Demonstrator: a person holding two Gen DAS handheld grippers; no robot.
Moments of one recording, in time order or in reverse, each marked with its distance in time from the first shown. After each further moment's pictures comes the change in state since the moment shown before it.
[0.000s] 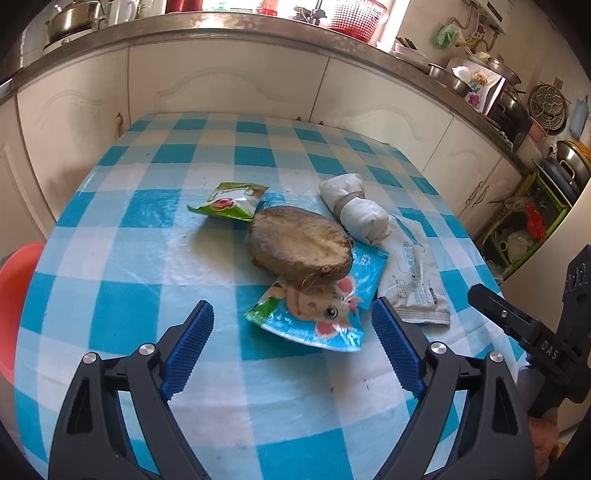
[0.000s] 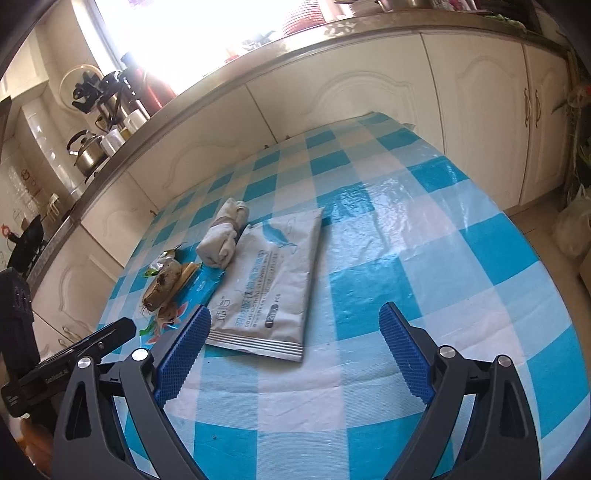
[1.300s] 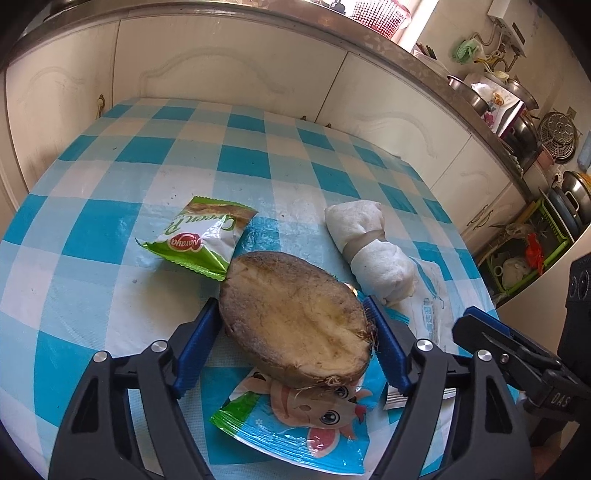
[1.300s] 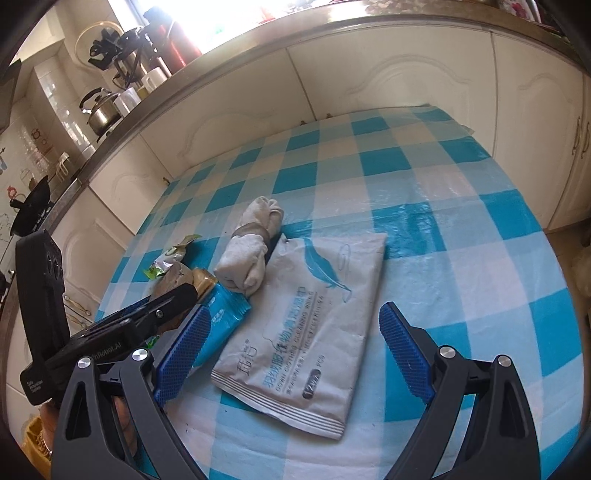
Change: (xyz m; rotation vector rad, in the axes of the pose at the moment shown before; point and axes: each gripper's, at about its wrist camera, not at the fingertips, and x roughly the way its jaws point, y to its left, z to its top) left arm 0.059 0.006 0.036 -0.100 0.007 -0.055; right arm 0.055 0.037 0.045 -0.141 0.144 0.057
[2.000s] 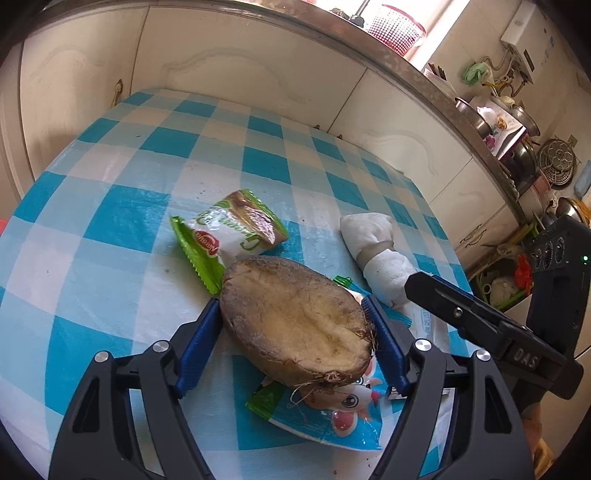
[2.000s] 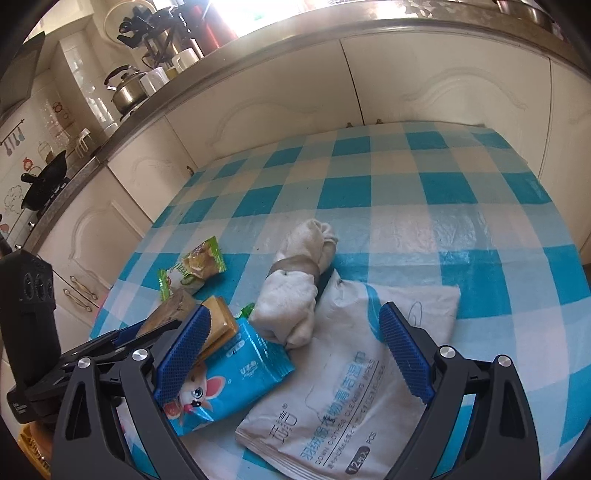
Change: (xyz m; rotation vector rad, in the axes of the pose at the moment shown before) left arm -0.017 0.027 -0.002 -0.080 -0.018 -0.043; right arm 0.038 0.027 0.027 -0.106 0.012 0.066
